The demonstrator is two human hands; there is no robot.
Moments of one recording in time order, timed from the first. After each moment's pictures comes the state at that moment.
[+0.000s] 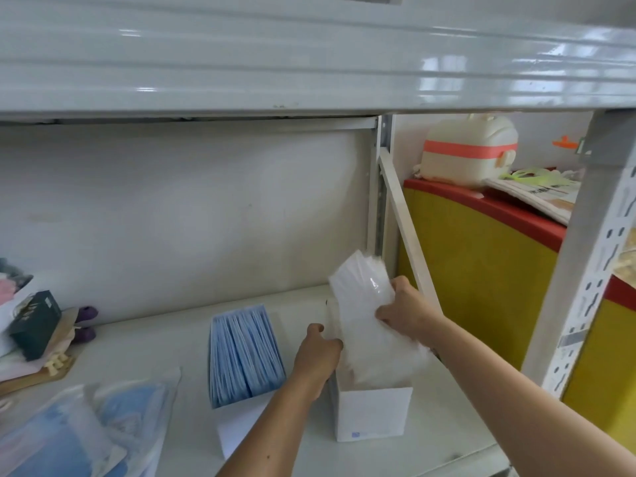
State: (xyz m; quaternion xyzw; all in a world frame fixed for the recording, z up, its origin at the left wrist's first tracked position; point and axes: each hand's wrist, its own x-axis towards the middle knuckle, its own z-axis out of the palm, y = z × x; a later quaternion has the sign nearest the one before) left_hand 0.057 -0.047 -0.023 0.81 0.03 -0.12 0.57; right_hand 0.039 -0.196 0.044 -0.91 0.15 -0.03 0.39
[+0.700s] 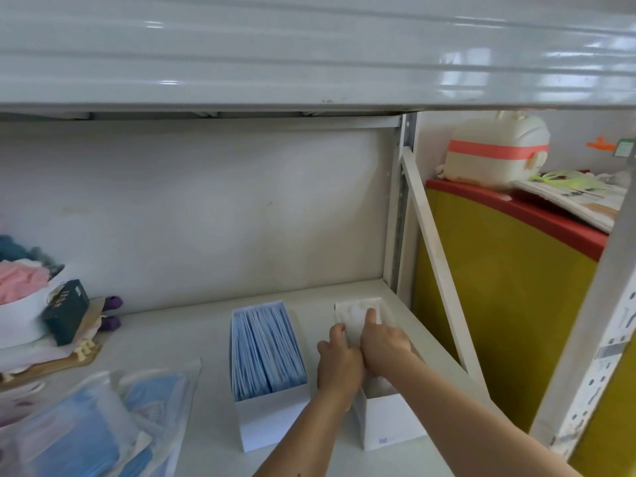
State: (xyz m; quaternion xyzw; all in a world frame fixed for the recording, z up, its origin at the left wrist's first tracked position) left_hand 0.041 -0.052 -0.035 0.84 0.00 -0.03 0.54; right_hand 0.059 -0.129 -0.017 -0.99 0.11 0.03 0.02
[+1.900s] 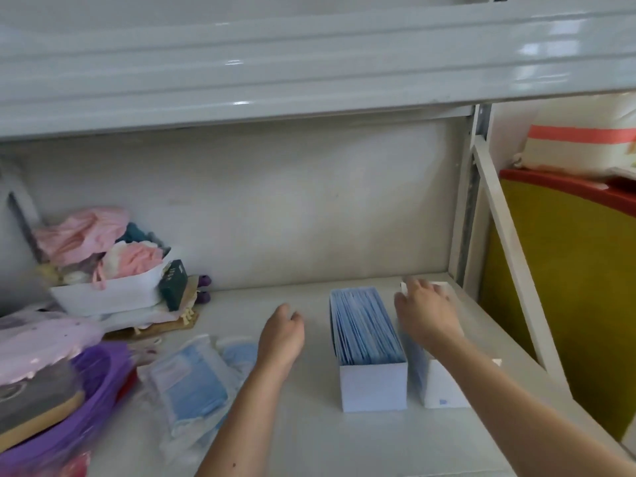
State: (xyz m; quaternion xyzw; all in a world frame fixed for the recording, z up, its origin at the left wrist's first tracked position) left_hand 0.026 0.119 0.004 0.87 0.14 0.08 0.47; right_hand 0.038 -0.085 0.021 -0.96 0.08 -0.15 0.22
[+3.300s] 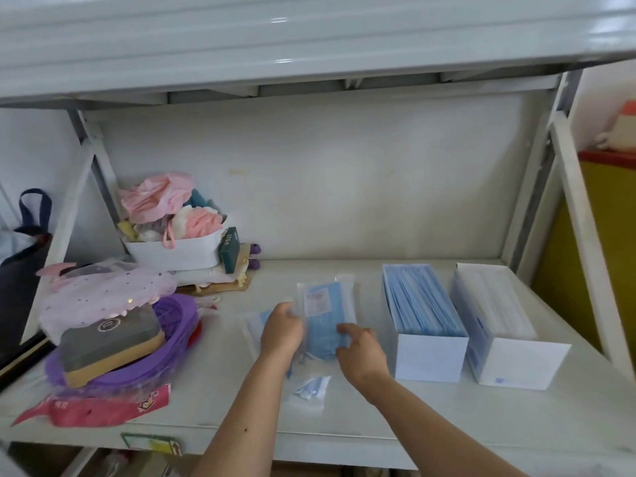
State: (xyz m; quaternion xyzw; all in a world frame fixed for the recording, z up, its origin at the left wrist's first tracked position) left_hand 0.004 0.212 -0.041 0.84 0.25 0.08 0.47; right_hand -0.012 0.079 -0.060 -0.89 -0.03 0.05 0.44
